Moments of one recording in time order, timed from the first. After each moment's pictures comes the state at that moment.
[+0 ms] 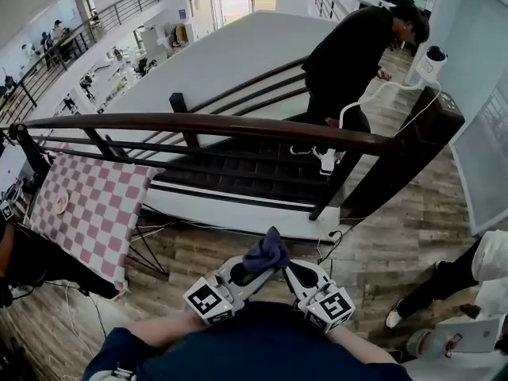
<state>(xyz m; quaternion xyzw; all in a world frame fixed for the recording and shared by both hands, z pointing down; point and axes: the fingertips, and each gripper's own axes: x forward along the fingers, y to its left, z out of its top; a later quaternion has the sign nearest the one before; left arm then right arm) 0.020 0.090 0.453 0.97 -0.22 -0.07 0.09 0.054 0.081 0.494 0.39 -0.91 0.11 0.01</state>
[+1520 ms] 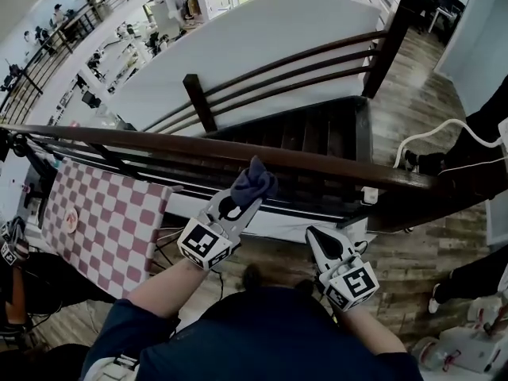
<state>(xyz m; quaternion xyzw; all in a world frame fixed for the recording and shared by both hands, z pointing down) -0.117 -0.273 0.441 0.94 -0.33 0.04 0.00 -0.009 -0.202 0.464 0.40 -0.91 0.11 0.01</state>
